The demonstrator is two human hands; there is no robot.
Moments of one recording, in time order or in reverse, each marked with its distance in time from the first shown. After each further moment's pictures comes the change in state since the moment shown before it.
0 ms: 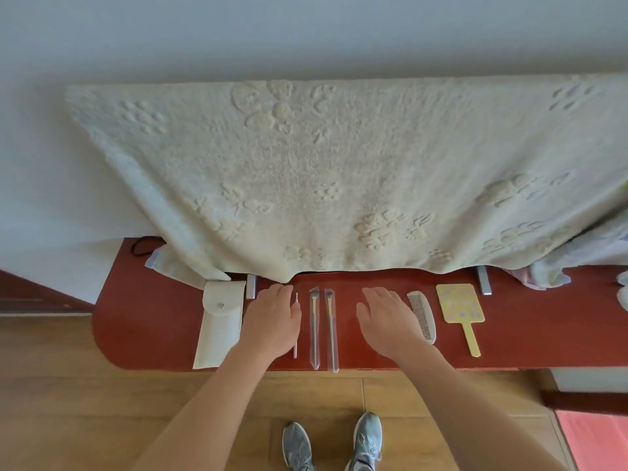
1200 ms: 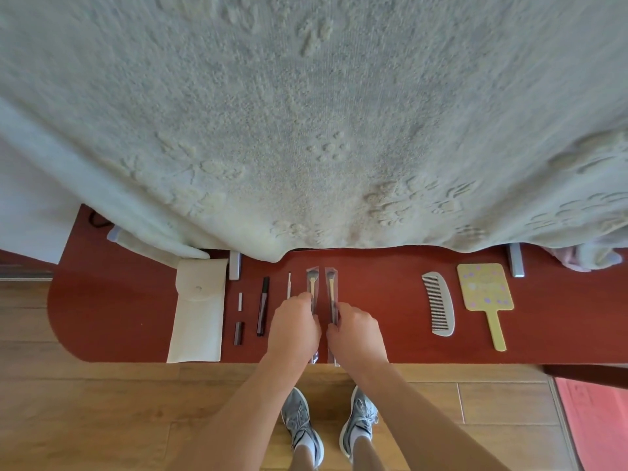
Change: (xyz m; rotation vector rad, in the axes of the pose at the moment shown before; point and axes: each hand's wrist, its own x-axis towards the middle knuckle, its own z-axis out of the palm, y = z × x) left_hand 0.030 0.011 0.113 -0.156 -0.096 -0.201; right_hand 0.023 -0.009 0.110 0.310 -0.043 0.111
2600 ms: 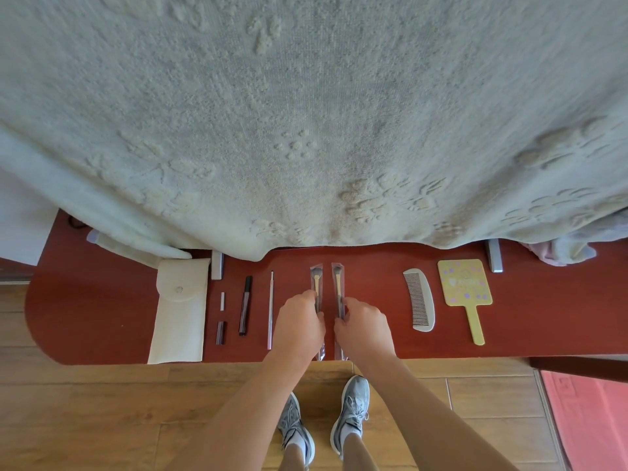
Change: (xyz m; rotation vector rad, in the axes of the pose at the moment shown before) left_hand -0.003 0.031 0.020 -0.091 0.024 0.054; right_hand 0.004 0.035 -0.024 -0.017 0.039 0.039
